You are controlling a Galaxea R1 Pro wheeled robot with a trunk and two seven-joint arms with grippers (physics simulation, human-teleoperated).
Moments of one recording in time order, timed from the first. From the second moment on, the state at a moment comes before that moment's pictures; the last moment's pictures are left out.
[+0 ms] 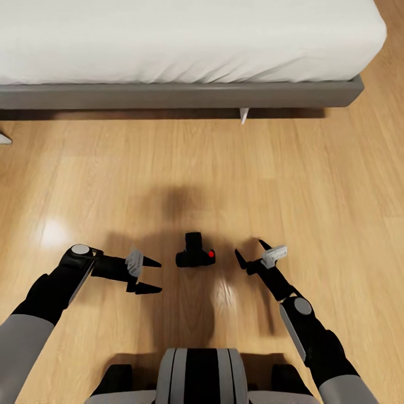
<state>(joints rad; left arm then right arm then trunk) -0.78 0.31 -0.20 -1.11 -0.09 0.36 -1.45 -0.49 -0.04 0.06 -1.13 -0.01 -0.28 0.32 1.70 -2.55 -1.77</state>
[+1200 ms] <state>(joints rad) -0.78 0.29 -0.12 -1.18 -0.09 0.37 -1.45 -0.50 -0.04 0.15 -1.43 -0.01 -0.28 0.17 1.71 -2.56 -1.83</state>
